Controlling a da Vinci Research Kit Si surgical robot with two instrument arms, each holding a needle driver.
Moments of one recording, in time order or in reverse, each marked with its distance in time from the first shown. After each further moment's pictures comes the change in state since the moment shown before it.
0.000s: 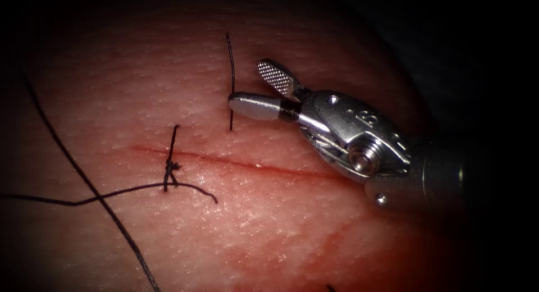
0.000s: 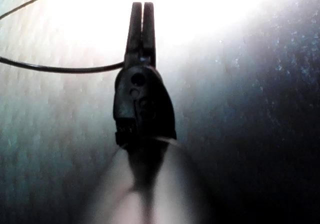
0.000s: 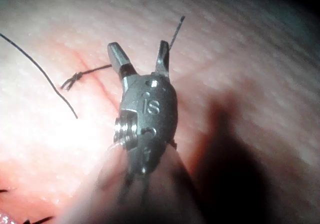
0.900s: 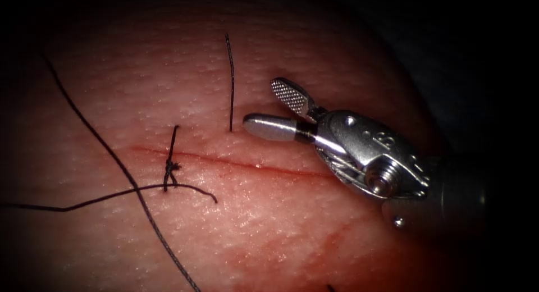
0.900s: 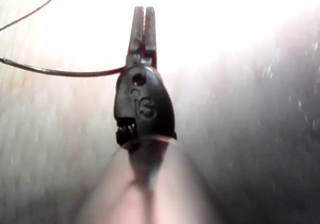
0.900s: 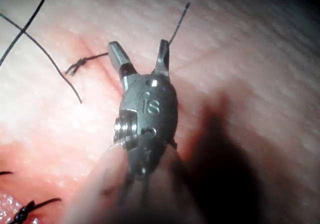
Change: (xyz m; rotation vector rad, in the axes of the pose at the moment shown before) right arm -0.001 0.000 -0.001 0.012 -0.008 -0.008; left arm -0.007 -0.002 0.007 -0.012 -0.088 -0.033
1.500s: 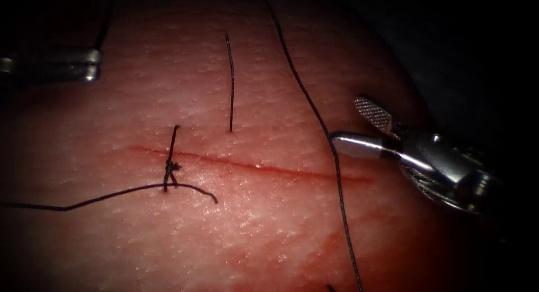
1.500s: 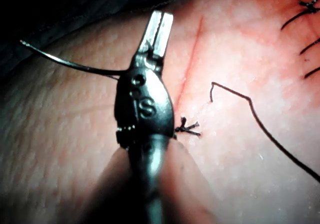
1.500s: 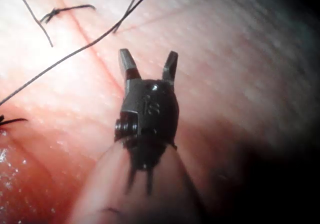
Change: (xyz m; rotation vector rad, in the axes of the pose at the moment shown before) right arm 0.005 0.007 -0.014 -0.215 -0.076 -0.058; left arm -0.001 0.001 0.023 -0.218 0.028 -0.012
